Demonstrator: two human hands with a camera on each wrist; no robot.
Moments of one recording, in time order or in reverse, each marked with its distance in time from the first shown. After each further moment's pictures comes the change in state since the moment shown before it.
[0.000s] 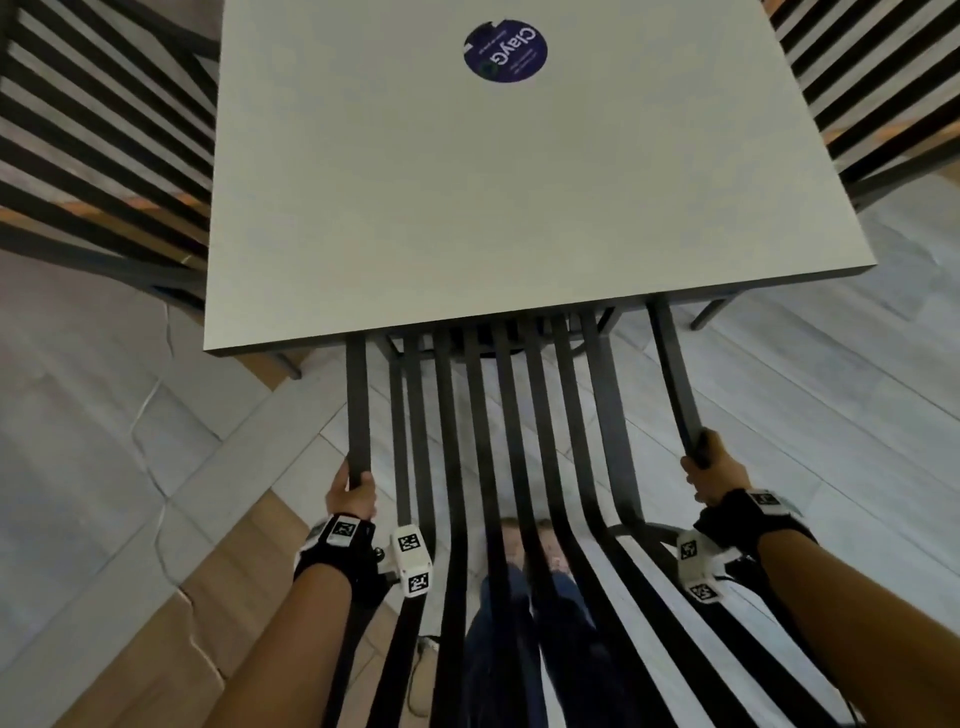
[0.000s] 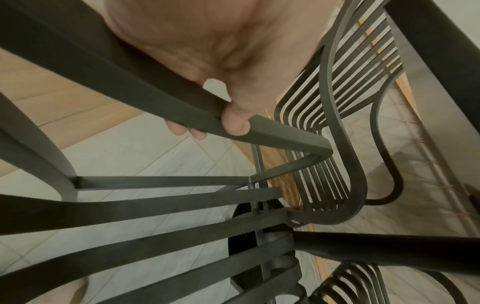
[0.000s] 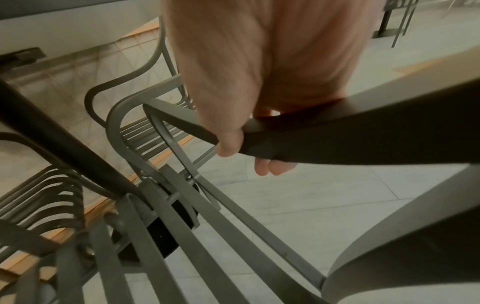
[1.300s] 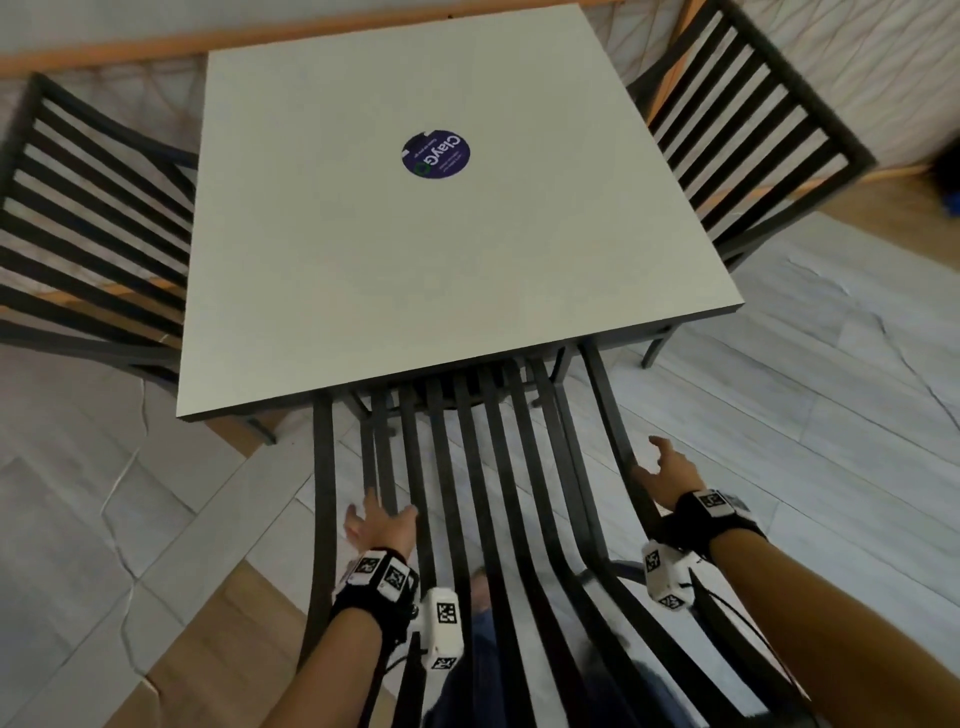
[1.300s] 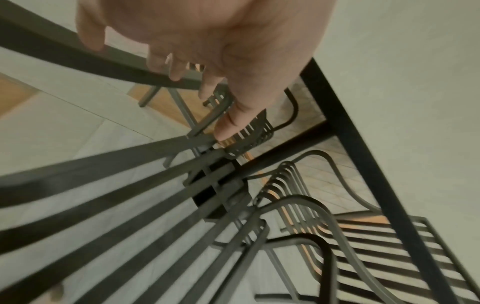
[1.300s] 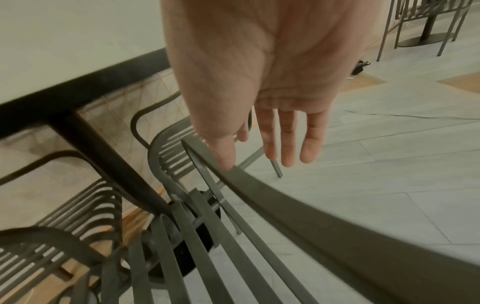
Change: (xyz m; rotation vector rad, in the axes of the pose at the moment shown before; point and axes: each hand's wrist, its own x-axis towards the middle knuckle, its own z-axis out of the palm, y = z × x) left_hand -0.116 0.039 0.048 0.396 -0.099 0.176; right_hand -0.028 -0.021 -0.057 -0.084 0.002 -0.139
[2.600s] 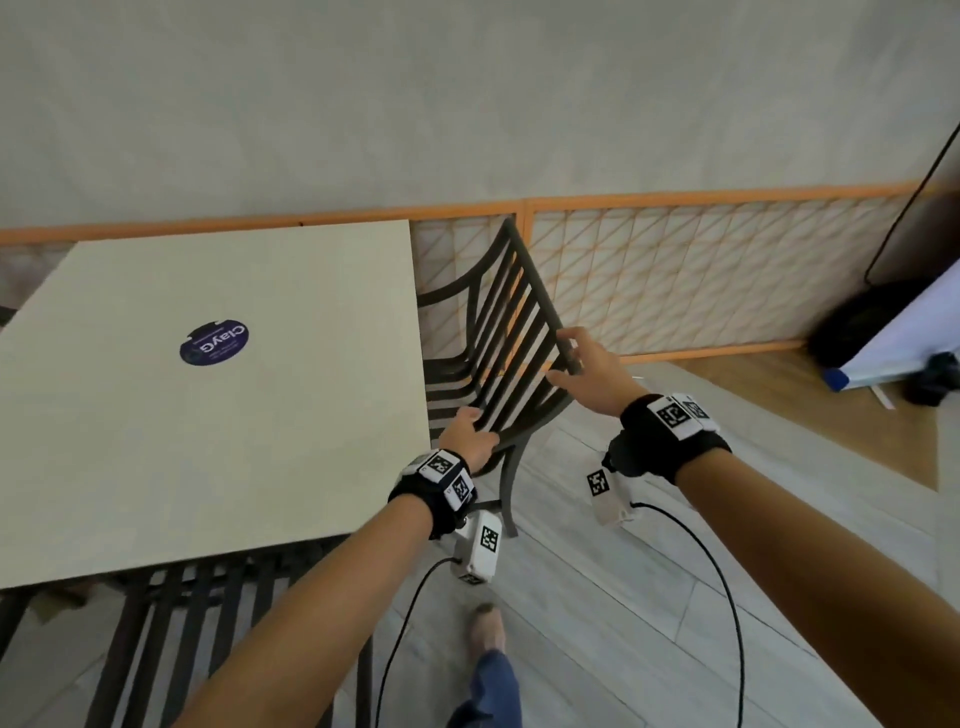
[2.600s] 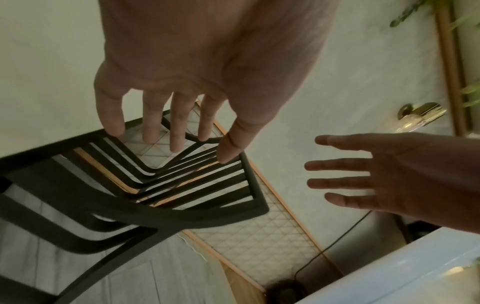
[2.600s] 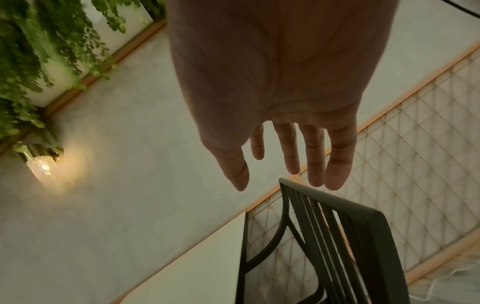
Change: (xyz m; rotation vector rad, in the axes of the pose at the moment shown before) left_hand -0.188 0.512 0.344 -0.080 -0.226 0.567; right_hand 0.198 0.003 -0.493 0.091 0.152 -0.664
